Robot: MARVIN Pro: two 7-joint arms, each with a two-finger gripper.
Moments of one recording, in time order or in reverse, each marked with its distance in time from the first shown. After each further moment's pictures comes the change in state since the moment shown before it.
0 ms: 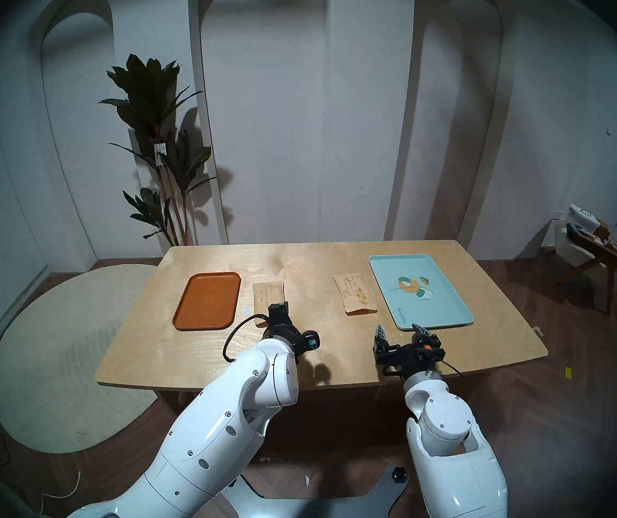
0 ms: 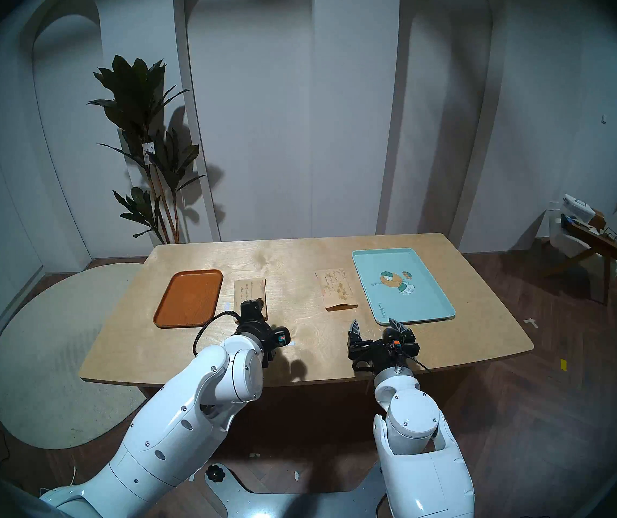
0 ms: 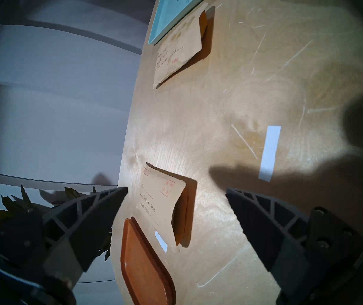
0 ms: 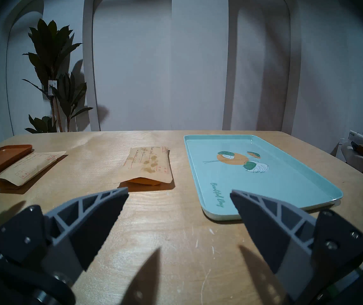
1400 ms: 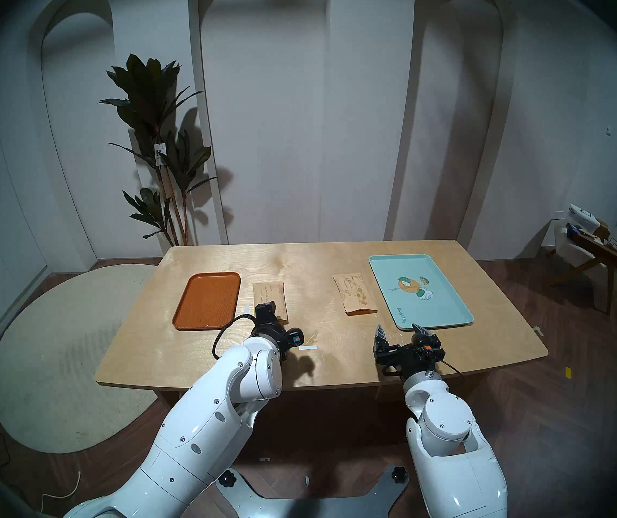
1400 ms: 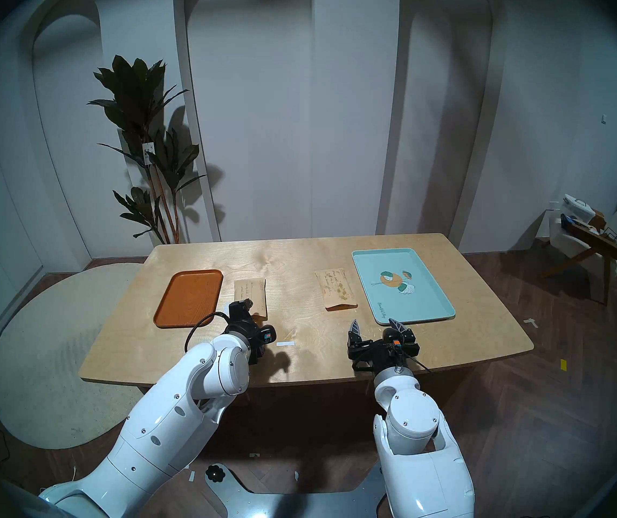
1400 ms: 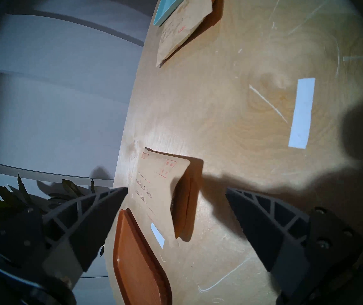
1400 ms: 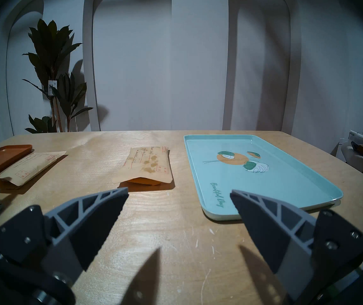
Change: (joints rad) left arm -0.013 -0.005 -0.081 0.123 -0.083 -0.108 0.108; right arm 0.000 0.000 0.000 0.000 0.000 0.000 0.000
